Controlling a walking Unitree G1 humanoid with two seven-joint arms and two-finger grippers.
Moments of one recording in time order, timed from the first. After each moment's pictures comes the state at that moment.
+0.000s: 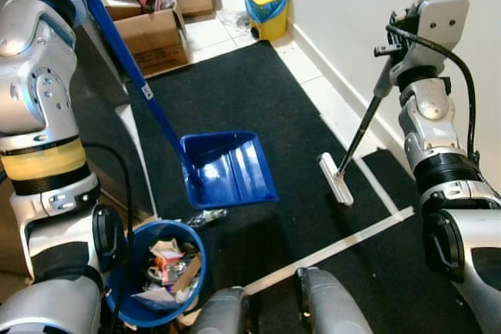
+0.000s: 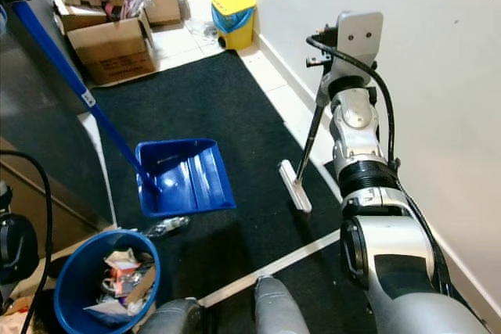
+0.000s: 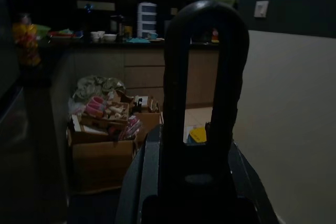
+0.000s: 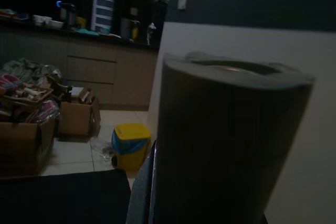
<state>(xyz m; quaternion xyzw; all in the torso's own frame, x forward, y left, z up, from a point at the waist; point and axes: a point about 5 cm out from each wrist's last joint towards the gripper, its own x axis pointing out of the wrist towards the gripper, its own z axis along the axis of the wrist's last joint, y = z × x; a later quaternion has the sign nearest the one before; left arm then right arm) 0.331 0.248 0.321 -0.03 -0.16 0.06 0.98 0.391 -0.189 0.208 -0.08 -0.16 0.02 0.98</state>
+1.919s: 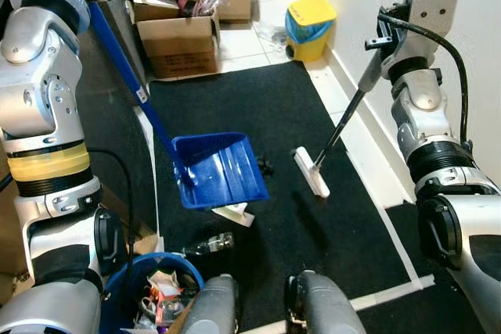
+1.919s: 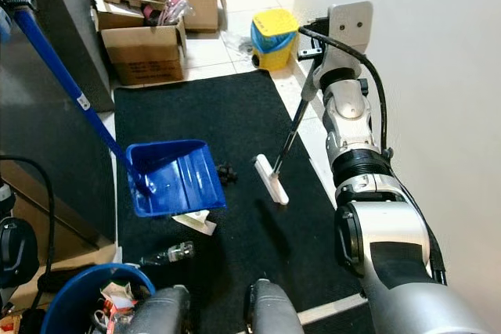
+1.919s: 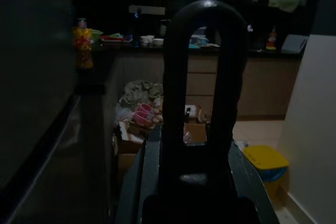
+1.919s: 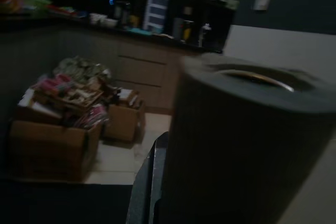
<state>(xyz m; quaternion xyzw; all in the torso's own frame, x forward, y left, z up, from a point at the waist) 0.334 0.251 0.320 0.01 -0.16 0.07 0.98 0.396 -0.175 0.199 -0.06 -0.13 0.03 0.99</state>
